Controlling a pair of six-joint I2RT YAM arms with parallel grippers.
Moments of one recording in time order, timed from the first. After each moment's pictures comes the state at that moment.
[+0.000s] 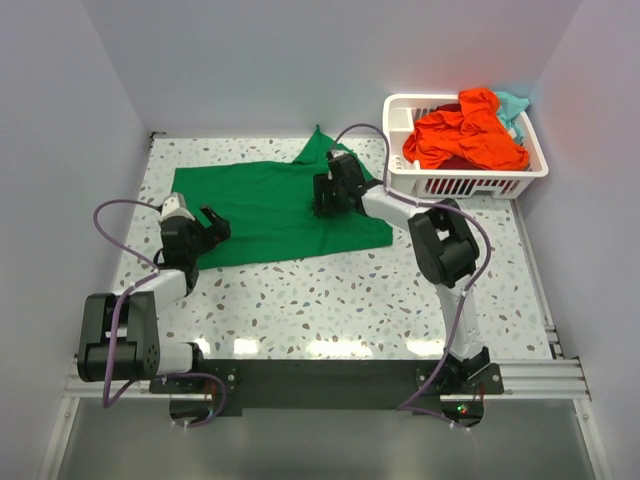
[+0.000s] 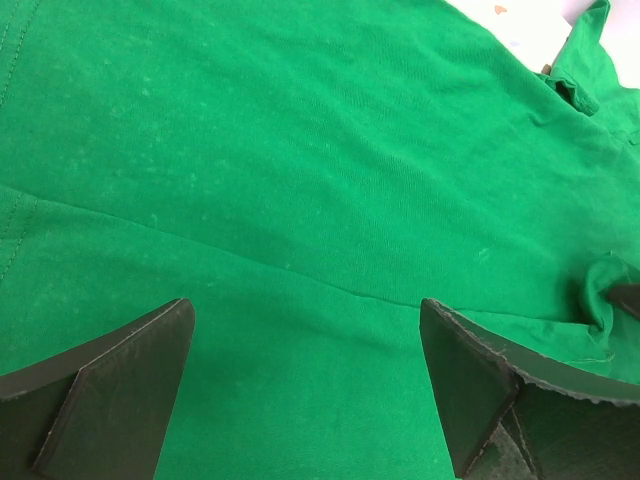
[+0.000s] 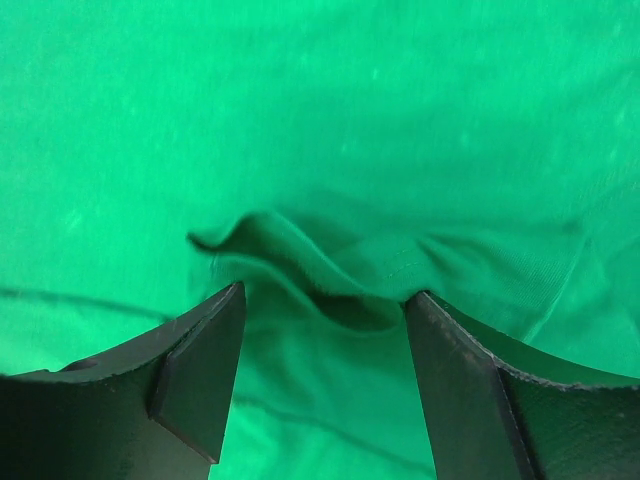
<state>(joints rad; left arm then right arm) 0.06 1.34 0.43 0.46 0.02 -0.52 0.55 2.17 1.59 -0.20 0.02 0.39</state>
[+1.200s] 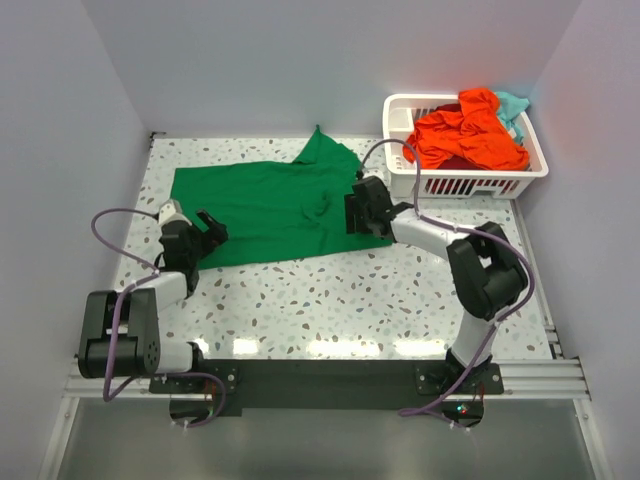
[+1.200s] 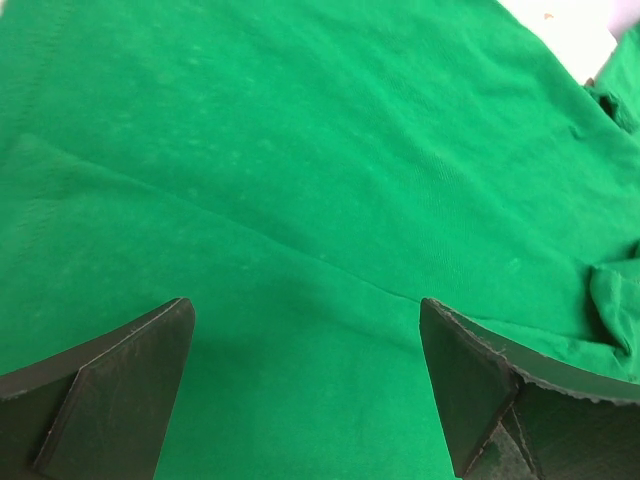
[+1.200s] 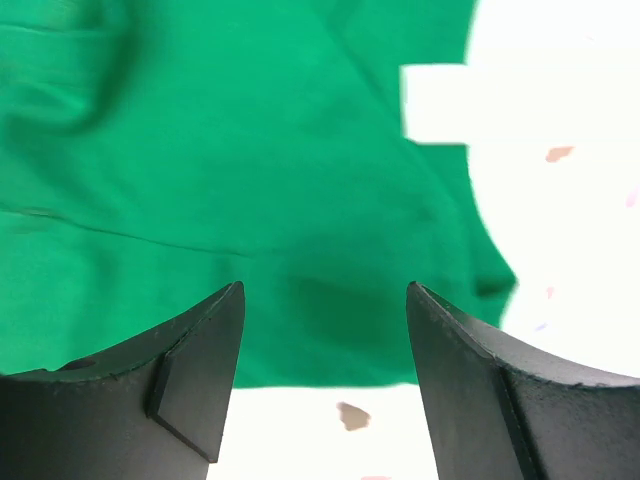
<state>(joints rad) 0.06 1.37 0.40 0.47 -0.03 -0.57 0.54 1.83 1.18 -0.19 0.28 0.34</state>
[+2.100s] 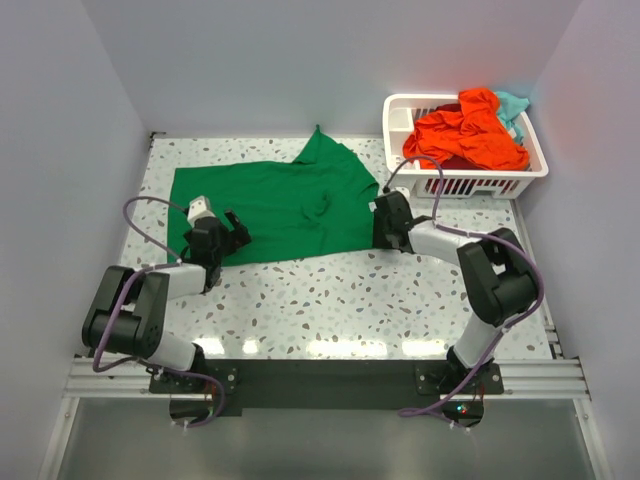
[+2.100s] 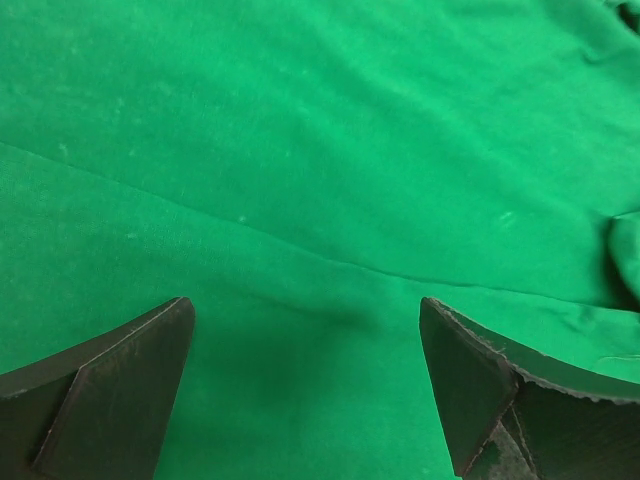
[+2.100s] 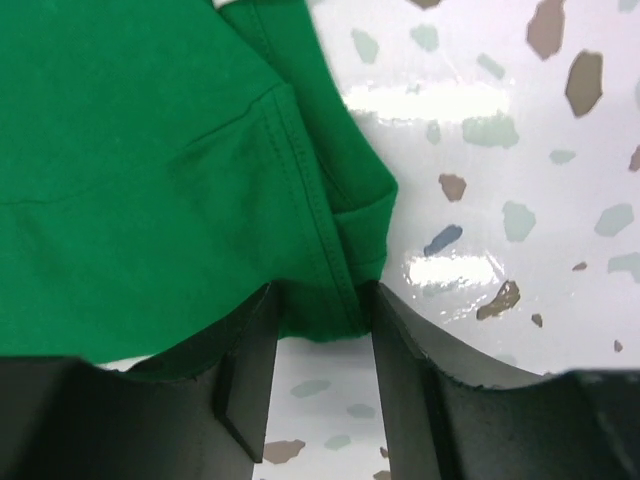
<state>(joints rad) -0.16 1.47 0.45 0.48 -0.21 -0.58 0.44 1.74 0.98 -0.17 0.29 0.41</state>
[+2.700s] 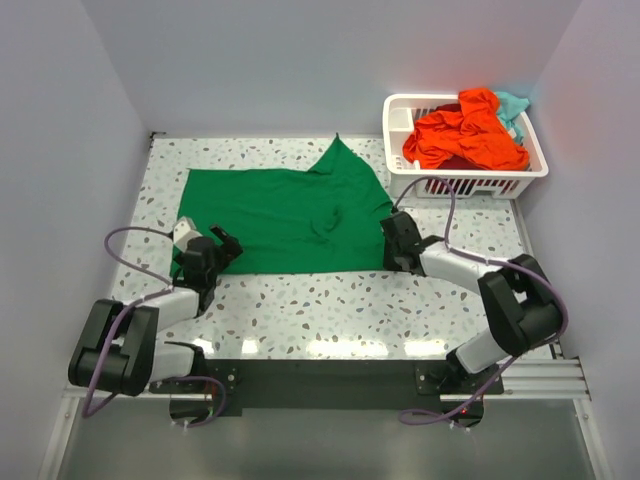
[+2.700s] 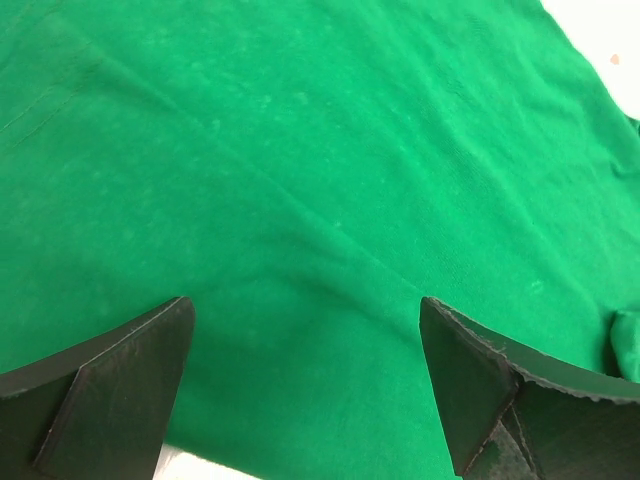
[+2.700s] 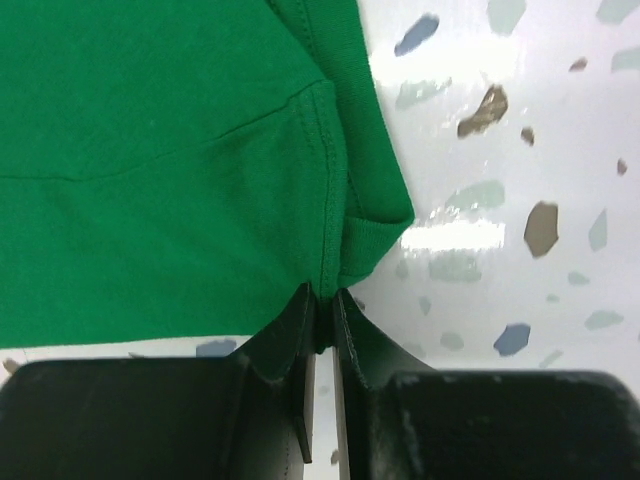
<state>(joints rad) -0.16 1.30 0.29 0.48 -0.30 -0.74 0.49 1.55 0.77 -0.23 0.27 0.51</state>
